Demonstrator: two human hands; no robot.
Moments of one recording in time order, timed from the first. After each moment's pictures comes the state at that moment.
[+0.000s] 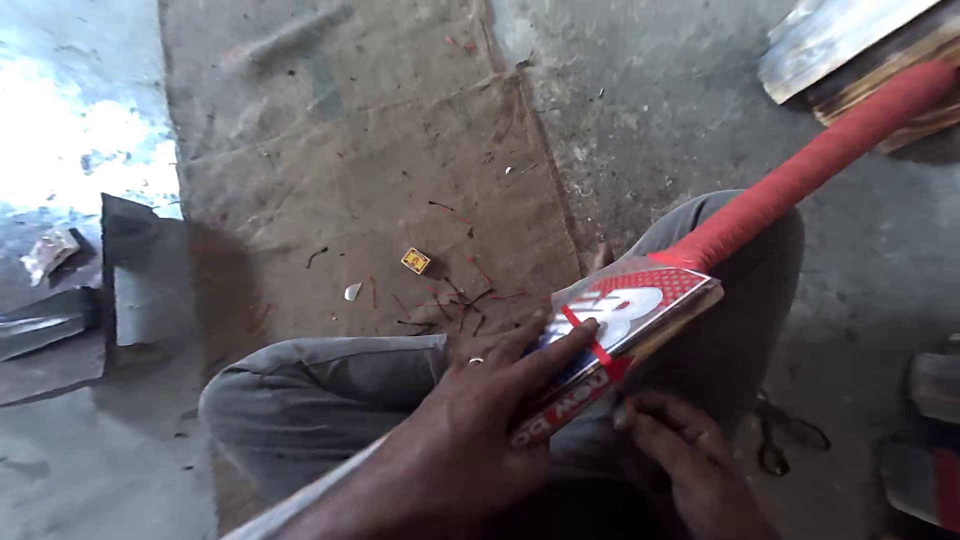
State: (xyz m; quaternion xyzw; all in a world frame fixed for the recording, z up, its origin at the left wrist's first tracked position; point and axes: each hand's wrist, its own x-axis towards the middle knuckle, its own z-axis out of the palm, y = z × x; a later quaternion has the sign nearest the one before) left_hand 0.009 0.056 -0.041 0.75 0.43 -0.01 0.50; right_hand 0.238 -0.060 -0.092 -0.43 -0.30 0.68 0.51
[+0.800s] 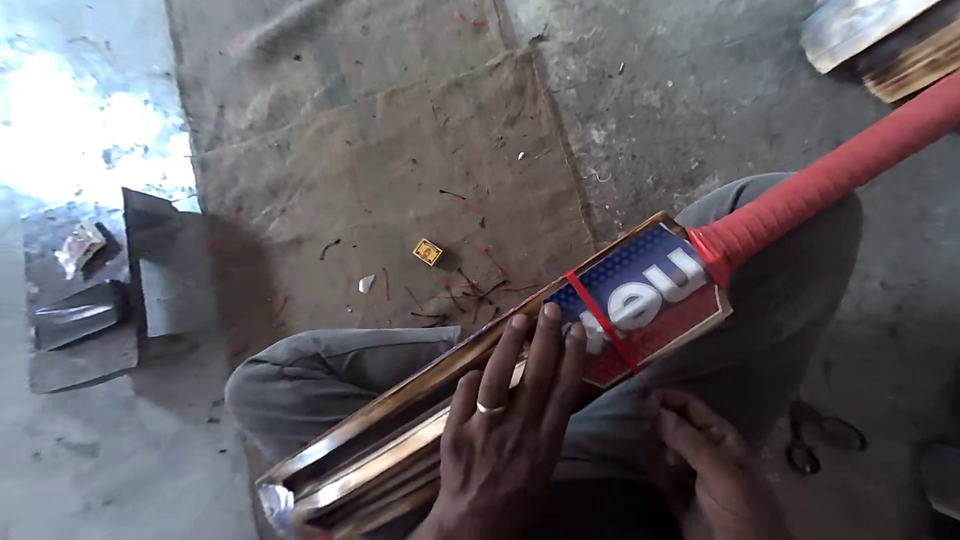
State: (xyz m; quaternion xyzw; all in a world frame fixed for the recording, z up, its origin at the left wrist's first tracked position) left_hand 0.028 0.000 -0.094 0.86 0.50 0.05 -0.05; right_hand 0.232 -0.076 -0.101 -0.51 -0.15 0.68 0.51
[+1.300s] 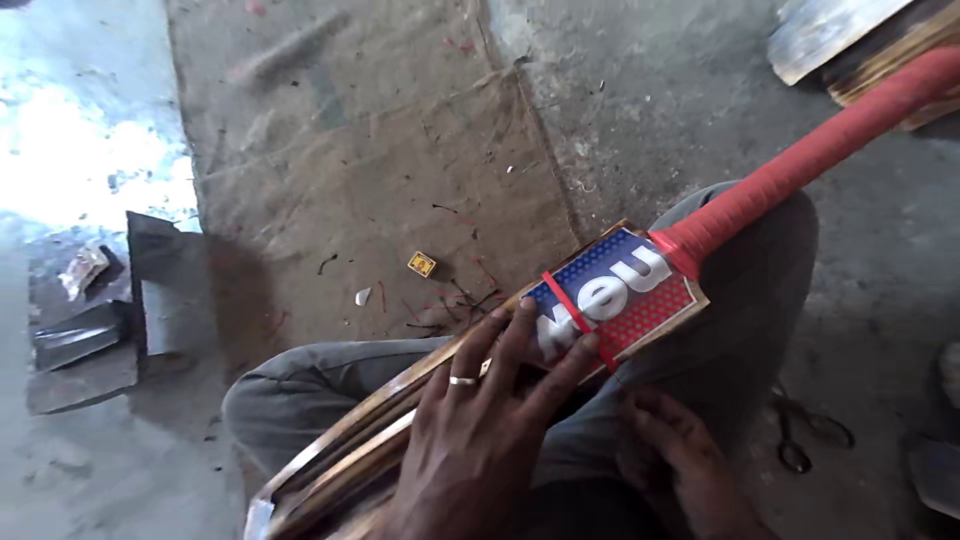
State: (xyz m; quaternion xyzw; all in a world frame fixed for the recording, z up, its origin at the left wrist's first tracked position) left_hand 0.020 0.025 -0.060 0.88 0.46 0.03 0.08; right_hand 0.231 -0.074 -0.119 -0.38 -0.16 0.73 0.54
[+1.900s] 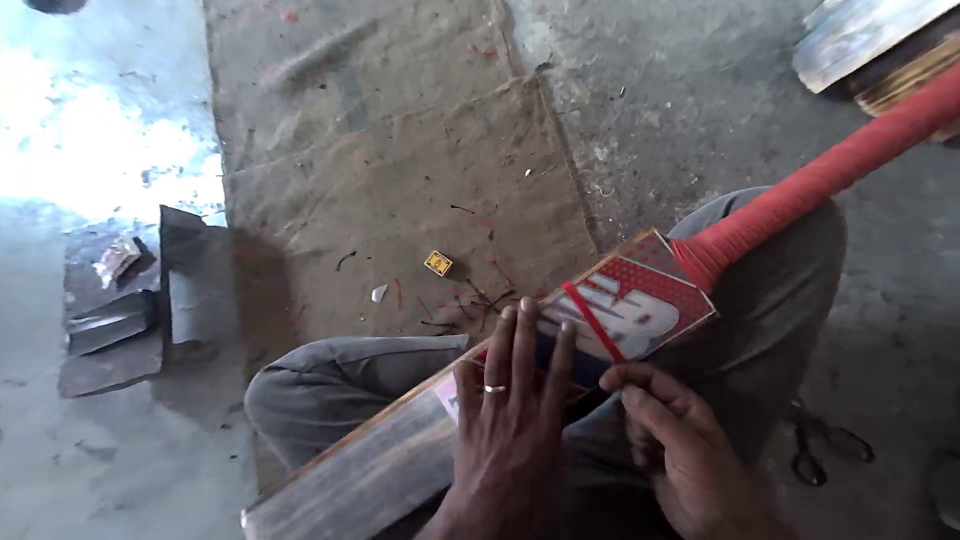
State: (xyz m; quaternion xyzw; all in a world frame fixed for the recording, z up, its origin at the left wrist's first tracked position) left_hand 0.029 0.006 -0.097 0.84 0.53 0.03 0.04; right_hand 0.215 -0.042 -0.105 -0.50 -0.21 0.68 0.49
